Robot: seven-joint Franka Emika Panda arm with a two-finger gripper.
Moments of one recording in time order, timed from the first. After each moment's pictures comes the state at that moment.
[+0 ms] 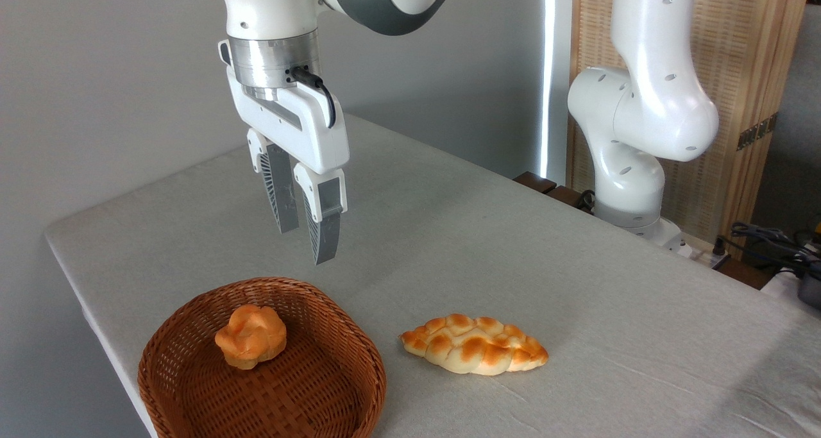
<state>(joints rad) -0.12 -0.04 0.00 -1.82 -0.02 1.89 0.70</state>
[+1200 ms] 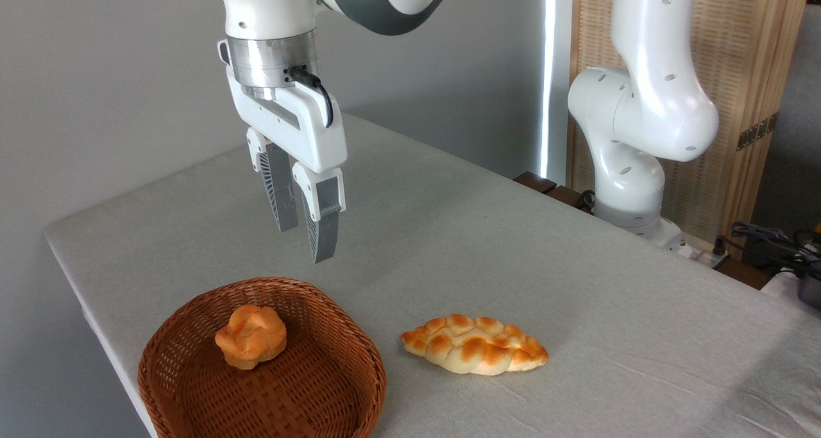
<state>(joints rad) -0.12 -0.04 -0.01 -1.82 -0.02 1.89 0.70</state>
